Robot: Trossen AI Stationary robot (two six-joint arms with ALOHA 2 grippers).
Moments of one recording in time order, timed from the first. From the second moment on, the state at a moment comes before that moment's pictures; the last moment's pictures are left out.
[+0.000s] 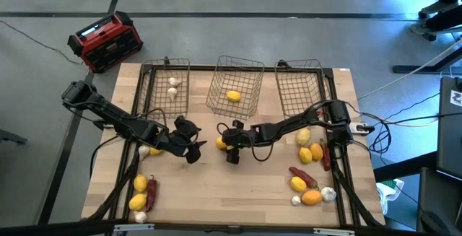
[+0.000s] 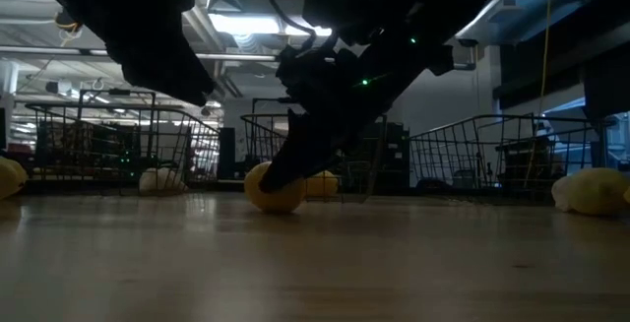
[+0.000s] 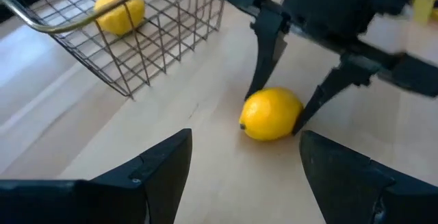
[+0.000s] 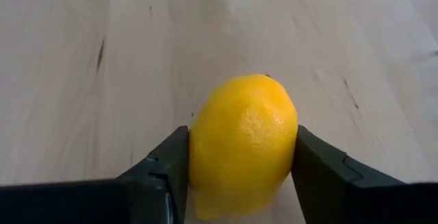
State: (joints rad) left arm -0.38 1.24 0.65 -0.23 -0.65 -0.69; right arm 0.13 2.04 1.21 0.04 0.13 0.21
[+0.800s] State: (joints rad) left arm -0.30 1.24 0.65 -0.07 -0.65 -0.55; right arm 0.03 1.60 1.20 -0.06 0.12 -0.06
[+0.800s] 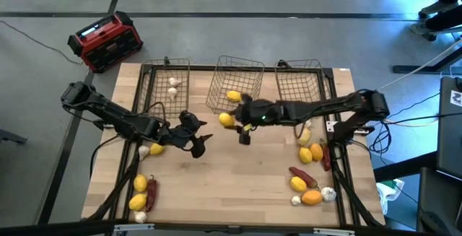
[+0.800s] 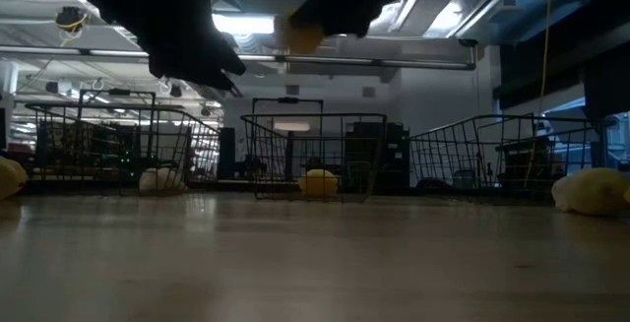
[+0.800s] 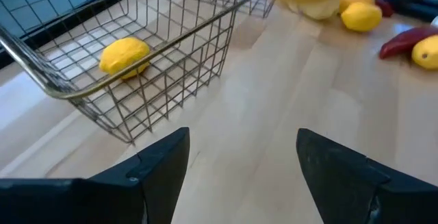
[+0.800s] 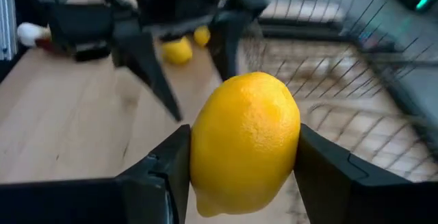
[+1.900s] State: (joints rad) left arm -0.26 1.24 0.65 -0.03 -0.70 -0.66; right arm -0.53 1.83 1.31 -0.16 -0.10 -0.13
